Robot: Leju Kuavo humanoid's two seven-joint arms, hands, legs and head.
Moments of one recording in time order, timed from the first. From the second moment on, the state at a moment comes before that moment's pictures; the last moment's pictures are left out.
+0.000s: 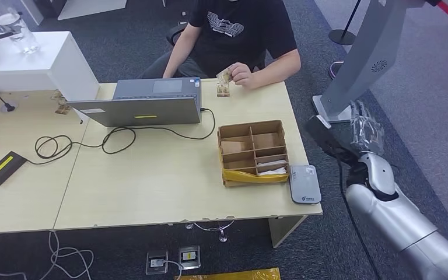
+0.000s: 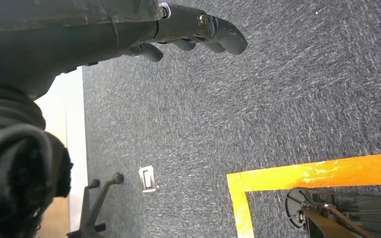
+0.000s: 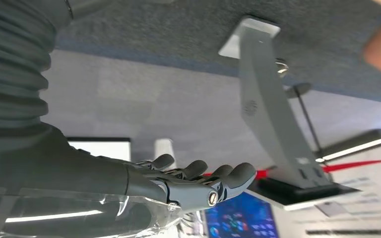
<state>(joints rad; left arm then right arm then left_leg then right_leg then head) -0.14 0.07 -1.38 -0.22 1.10 0.48 0.07 -0.69 -0.51 0.73 -1.22 0.68 -0.48 0.55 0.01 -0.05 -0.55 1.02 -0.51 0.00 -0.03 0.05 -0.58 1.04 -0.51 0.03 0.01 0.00</state>
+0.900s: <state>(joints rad) -0.13 0.05 -1.37 -0.22 1.18 0.49 0.06 -0.26 -0.63 0.25 -0.64 -0.65 -0.46 -0.05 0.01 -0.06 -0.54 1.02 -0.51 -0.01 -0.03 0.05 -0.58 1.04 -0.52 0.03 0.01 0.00</state>
